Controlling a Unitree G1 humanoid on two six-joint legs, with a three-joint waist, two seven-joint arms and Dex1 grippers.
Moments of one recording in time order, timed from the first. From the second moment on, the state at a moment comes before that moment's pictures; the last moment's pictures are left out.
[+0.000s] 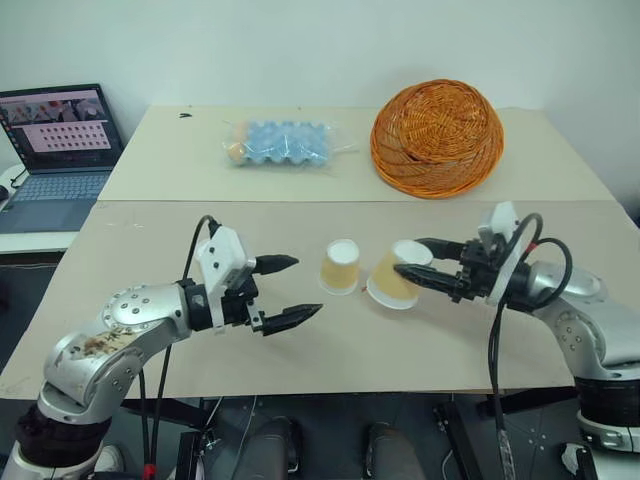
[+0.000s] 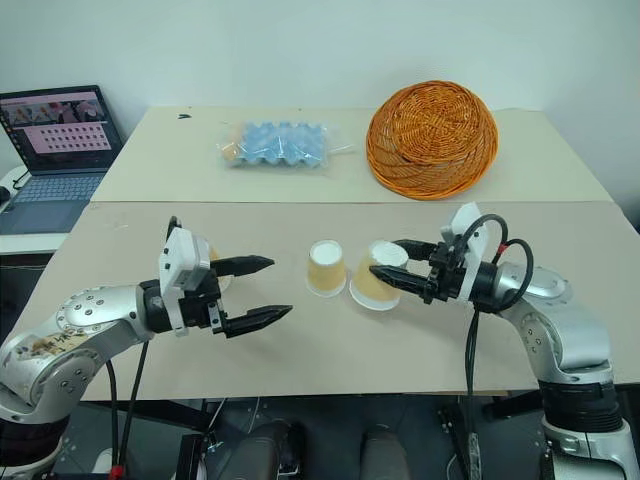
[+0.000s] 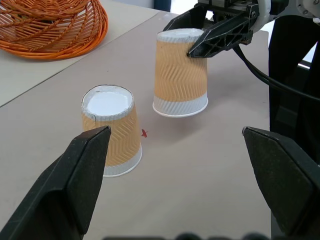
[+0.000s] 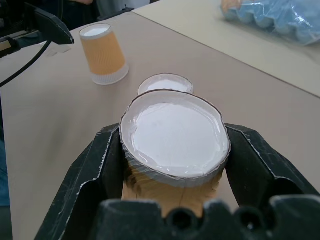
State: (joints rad) left arm -0.24 0.74 0.04 -0.62 -0.75 0.73 -0.71; right arm -0.35 -0.70 -0.11 -0.21 0.60 0.61 0.97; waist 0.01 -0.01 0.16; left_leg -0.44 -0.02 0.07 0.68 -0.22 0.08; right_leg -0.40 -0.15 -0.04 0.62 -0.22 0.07
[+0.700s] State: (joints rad) left arm -0.24 0.75 0.06 -0.66 -0.79 0.75 -0.69; right arm -0.51 -0.57 0.03 0.08 0.41 0.38 1.02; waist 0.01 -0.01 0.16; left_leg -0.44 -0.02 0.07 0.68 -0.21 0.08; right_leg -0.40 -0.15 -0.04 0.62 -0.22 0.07
